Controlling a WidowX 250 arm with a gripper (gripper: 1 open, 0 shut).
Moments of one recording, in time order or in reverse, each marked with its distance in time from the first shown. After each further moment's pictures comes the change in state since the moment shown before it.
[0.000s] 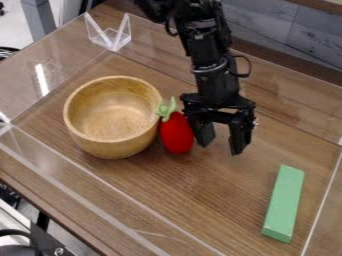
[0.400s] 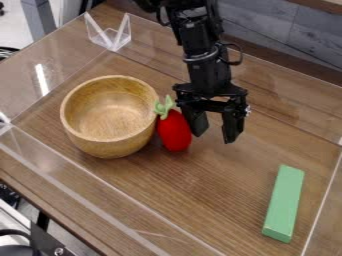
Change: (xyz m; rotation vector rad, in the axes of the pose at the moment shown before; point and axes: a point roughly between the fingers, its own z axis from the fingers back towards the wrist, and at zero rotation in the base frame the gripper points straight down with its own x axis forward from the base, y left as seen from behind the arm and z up) arm 0.003 0.011 0.012 -0.004 0.003 0.009
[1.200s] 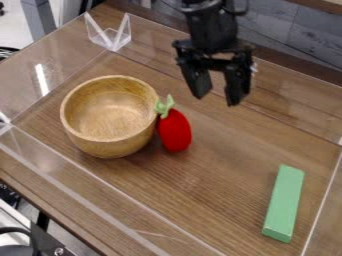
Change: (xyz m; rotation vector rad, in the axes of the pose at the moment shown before) arm -0.006 -0.017 0.067 0.036 -0.122 -0.098
